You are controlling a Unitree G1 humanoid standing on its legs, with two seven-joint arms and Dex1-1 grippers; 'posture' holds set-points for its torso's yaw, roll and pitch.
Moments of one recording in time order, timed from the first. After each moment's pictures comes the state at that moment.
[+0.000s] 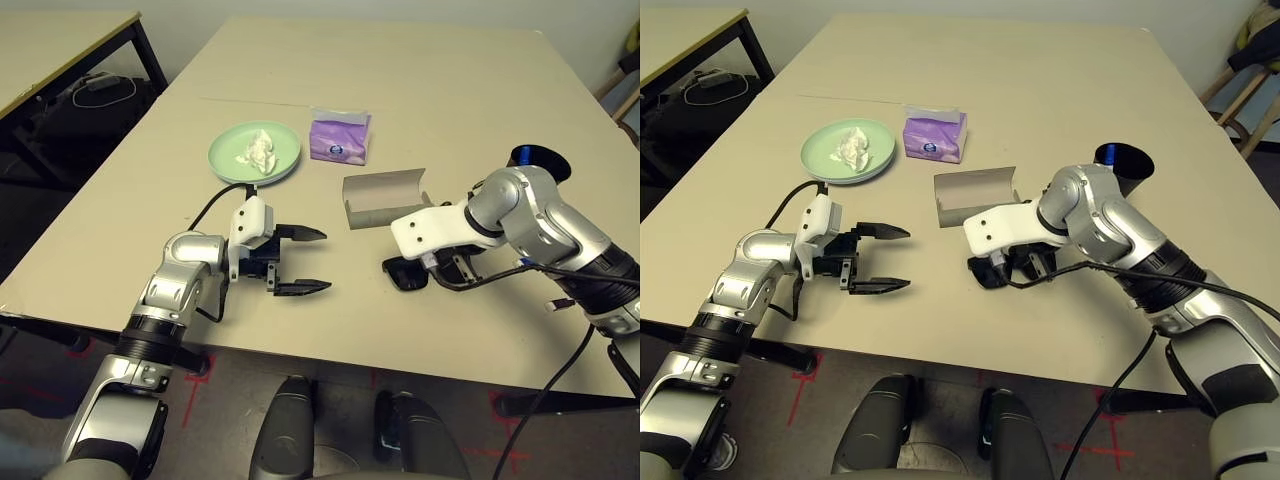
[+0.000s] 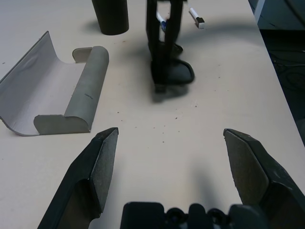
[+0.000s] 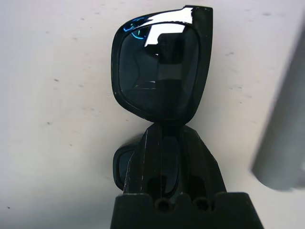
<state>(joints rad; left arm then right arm) -0.50 0.53 -0.14 0.25 -0.30 0.01 -1.35 -0.90 -0.74 0.55 0.04 -0.41 0.32 1.55</state>
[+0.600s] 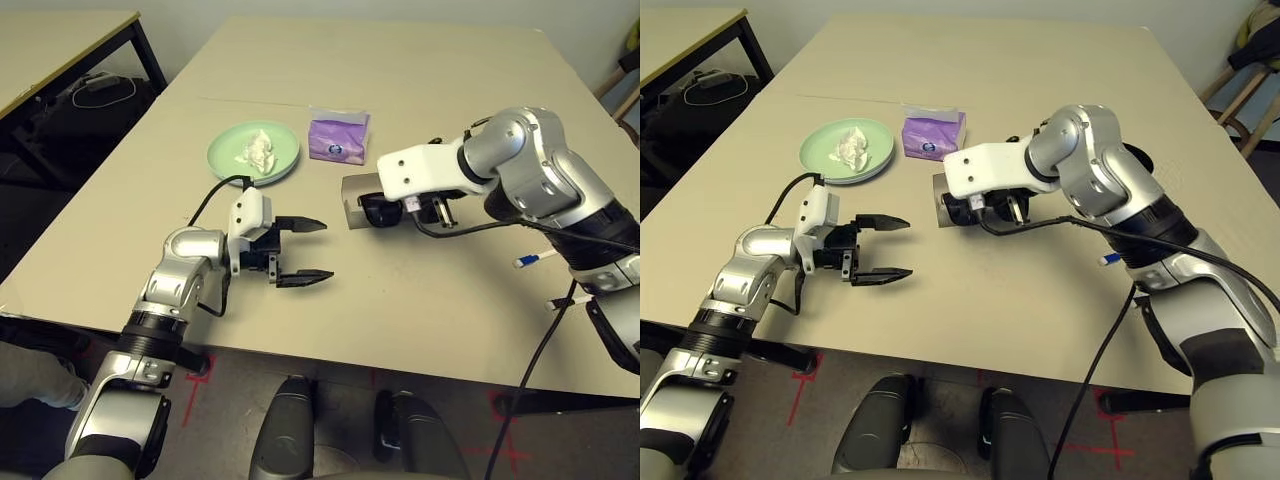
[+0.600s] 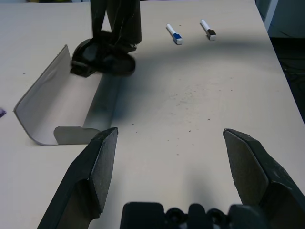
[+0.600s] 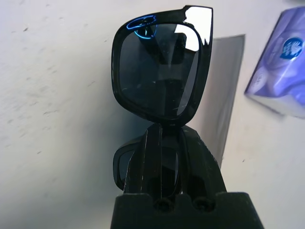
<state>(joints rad) -0.52 0.52 -0.12 0.25 -0.31 0.02 -1.31 -1.08 -0.59 0.51 0.24 -0.46 0.26 1.36</state>
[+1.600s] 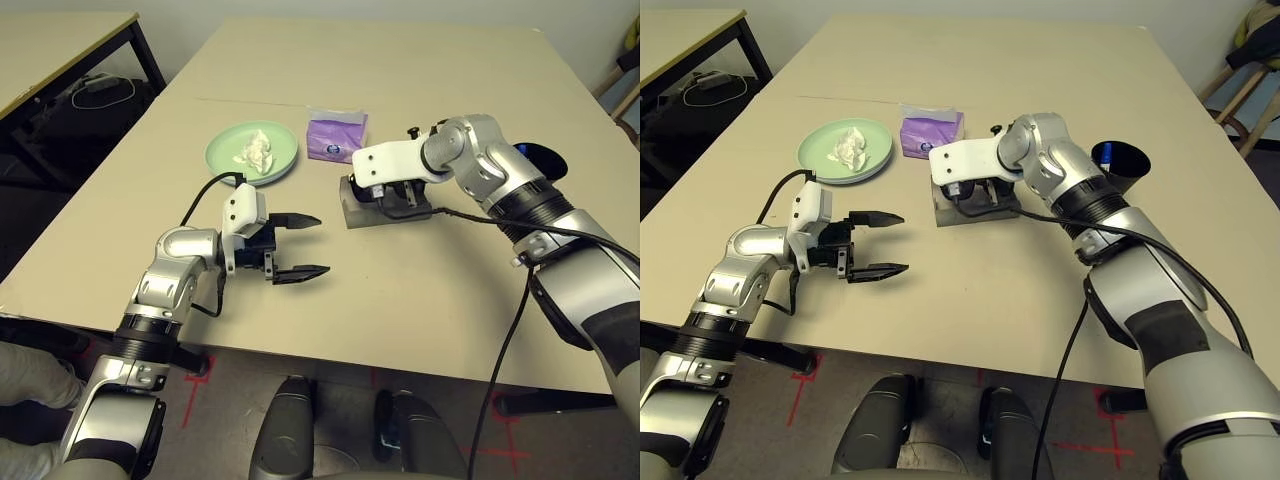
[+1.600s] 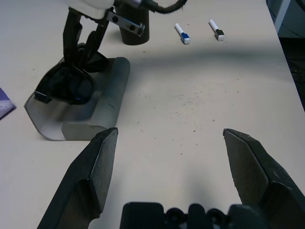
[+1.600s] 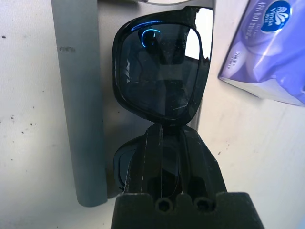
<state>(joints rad) -0.50 0.54 -0.10 0.19 -0.32 0.07 -1.28 -1.21 -0.40 0.54 0.75 -0.61 0.05 1.06</state>
